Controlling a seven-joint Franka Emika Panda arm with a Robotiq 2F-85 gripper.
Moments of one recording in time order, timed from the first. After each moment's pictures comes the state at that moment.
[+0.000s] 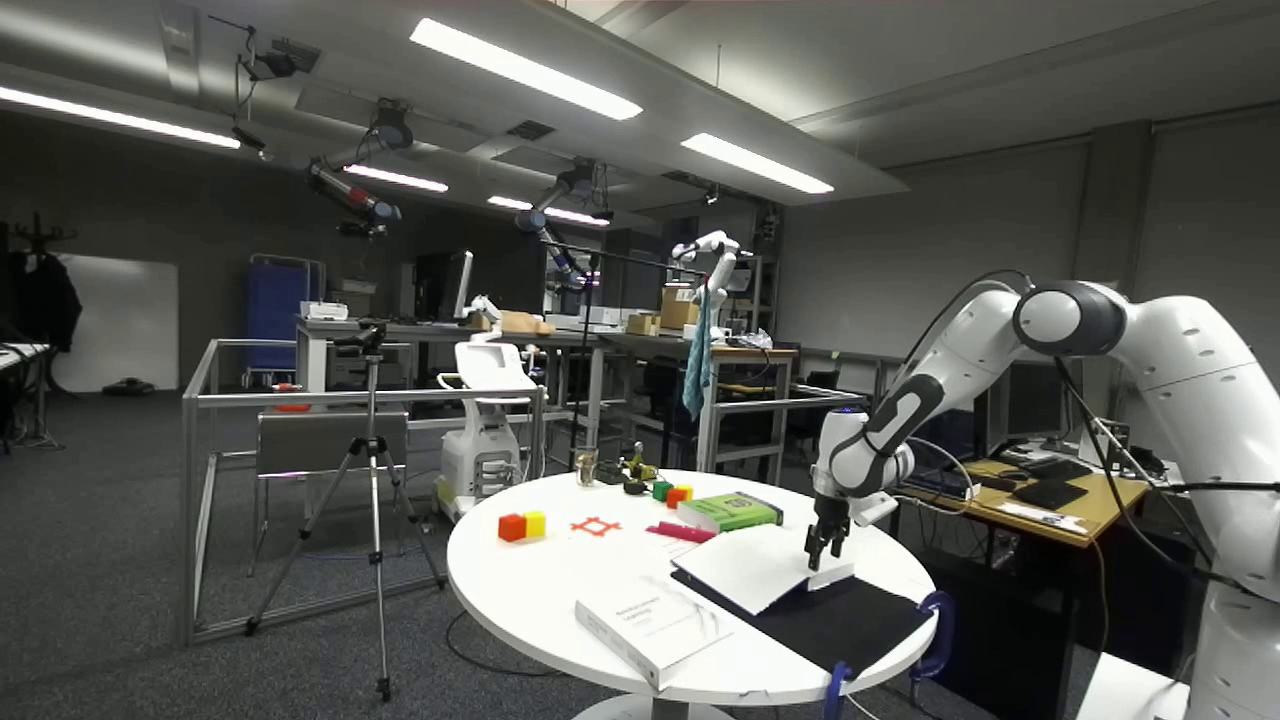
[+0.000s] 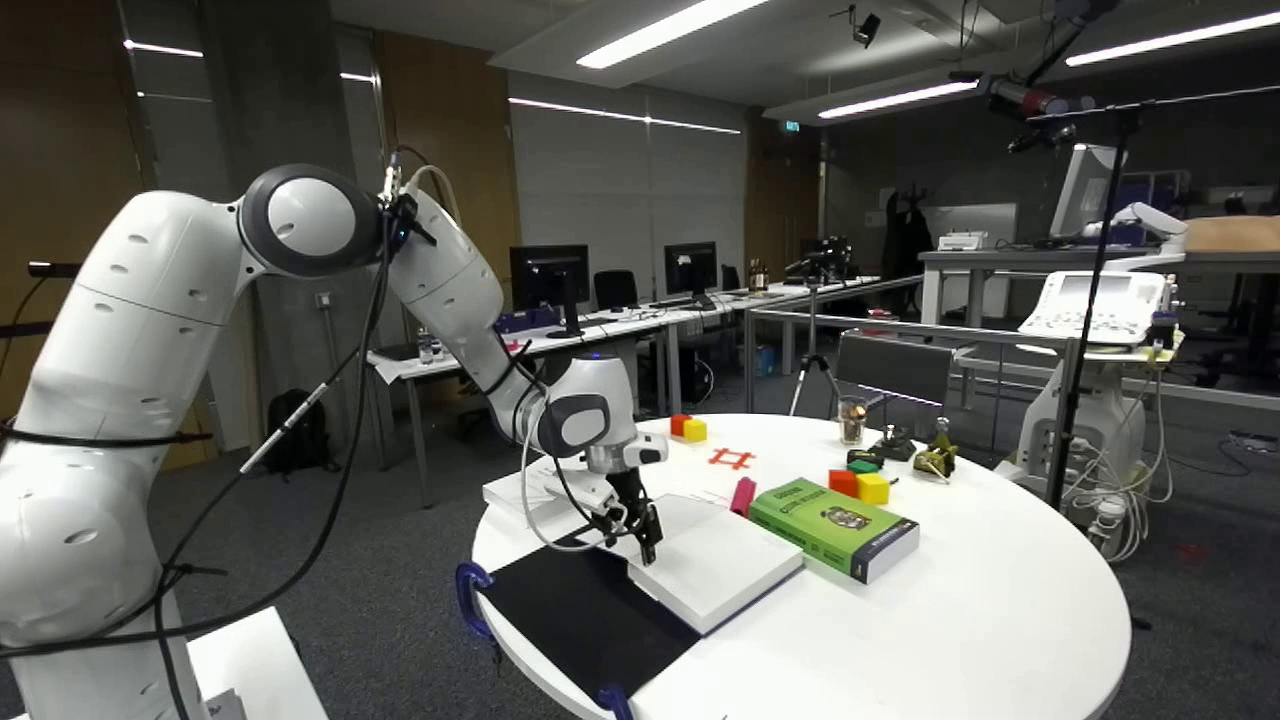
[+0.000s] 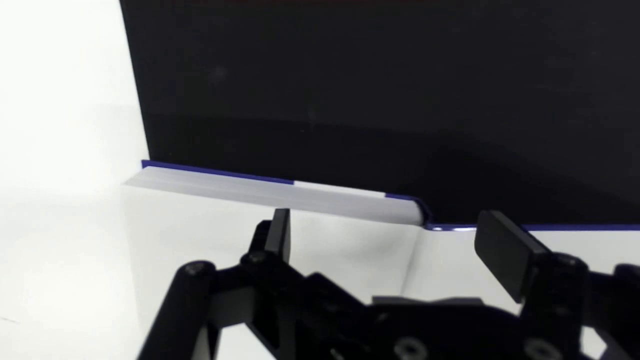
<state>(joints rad) -0.07 0.49 -0.06 -2.09 -0.07 2.68 -0.08</state>
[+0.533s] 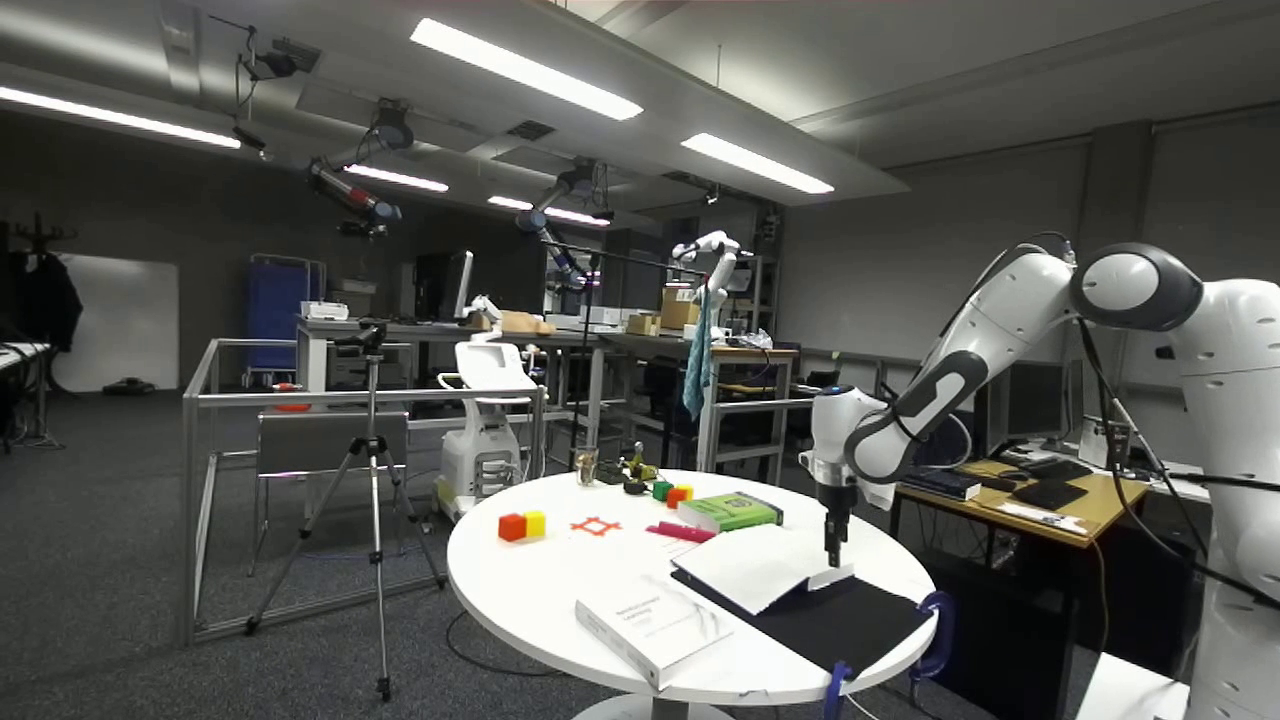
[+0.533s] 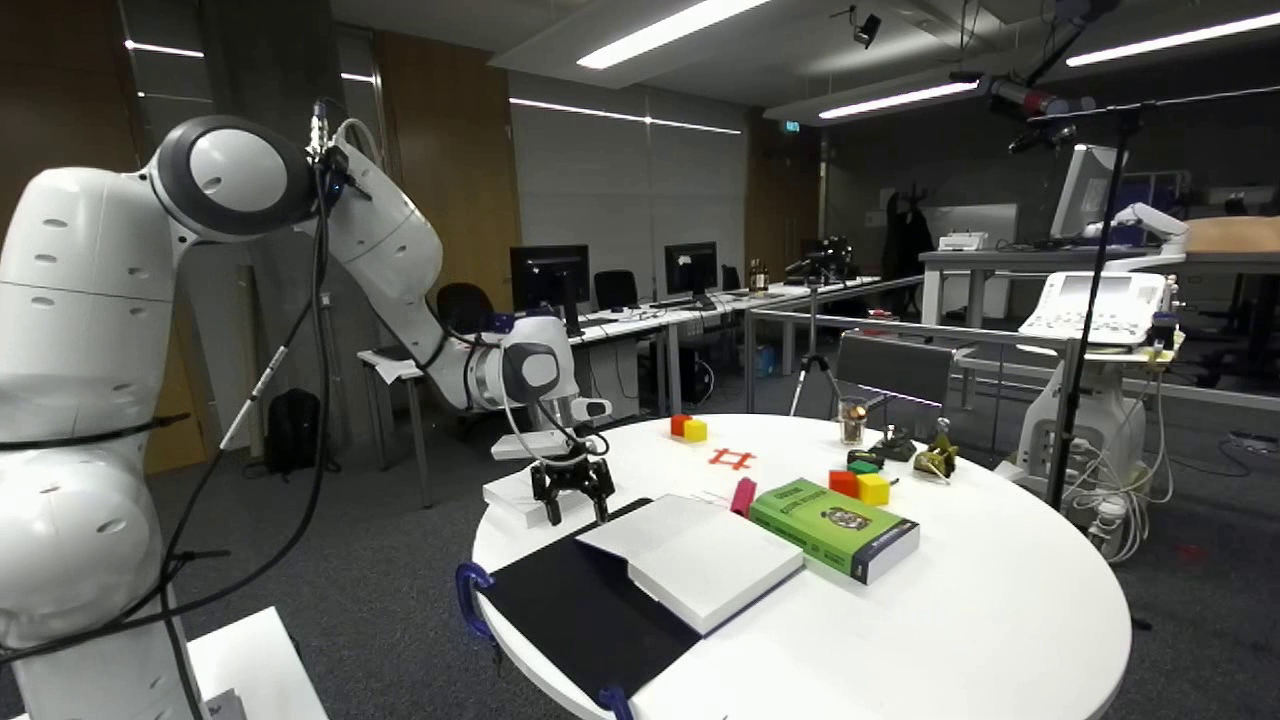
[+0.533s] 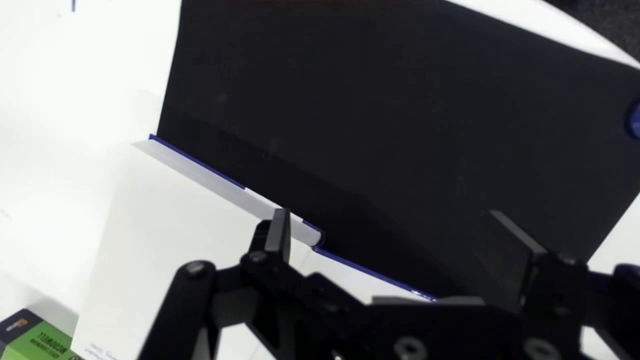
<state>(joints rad) 0.06 0.27 -0.06 -2.23 -0.36 2.48 -0.06</state>
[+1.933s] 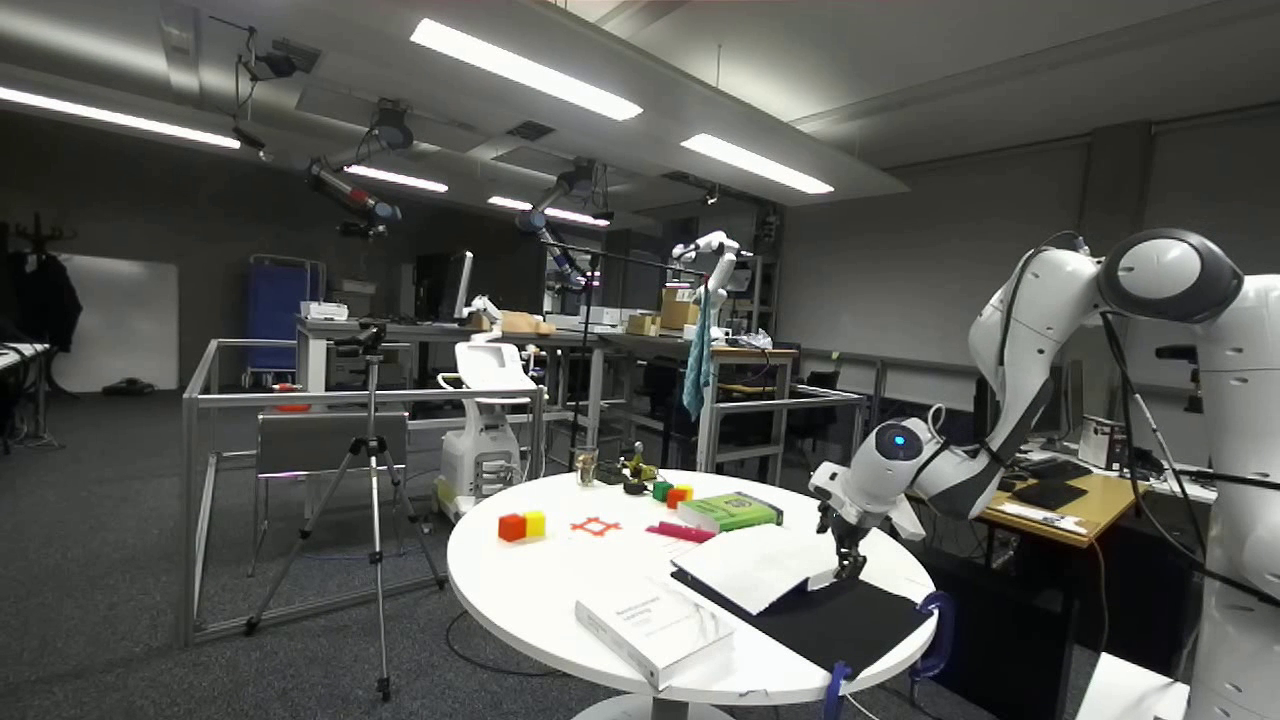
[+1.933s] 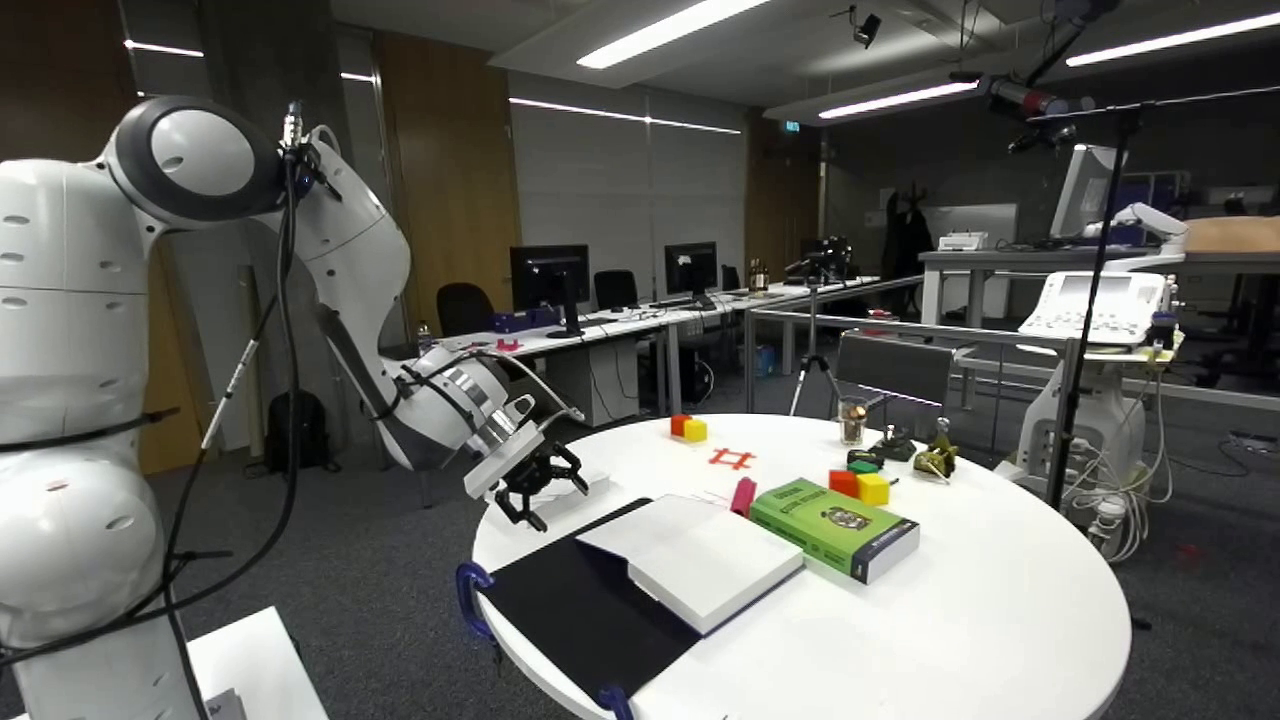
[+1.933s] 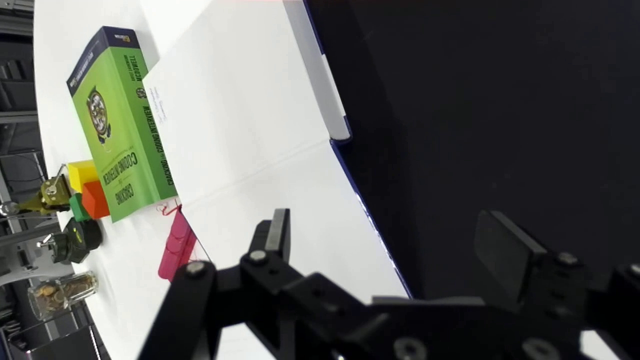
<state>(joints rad) 0.10 0.18 -0.05 -2.42 -1.52 2.75 0.46</state>
